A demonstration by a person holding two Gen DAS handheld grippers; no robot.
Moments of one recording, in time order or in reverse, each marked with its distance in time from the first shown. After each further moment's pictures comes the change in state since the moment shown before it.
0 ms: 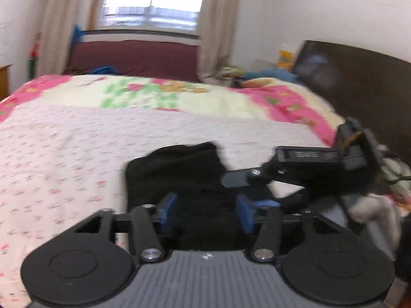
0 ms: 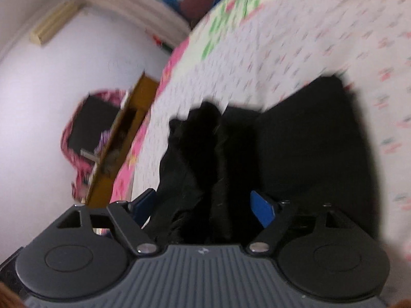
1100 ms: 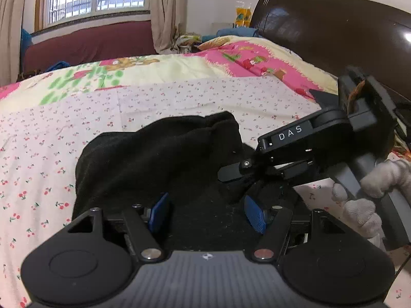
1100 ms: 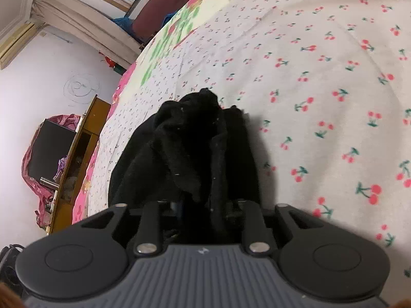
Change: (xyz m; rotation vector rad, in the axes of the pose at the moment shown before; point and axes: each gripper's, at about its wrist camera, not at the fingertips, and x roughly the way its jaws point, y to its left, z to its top) left arm 0.082 -0.084 -0.009 0.203 0.127 -0.135; right arm -0.085 -0.065 -0.003 0.107 -0.168 -0.224
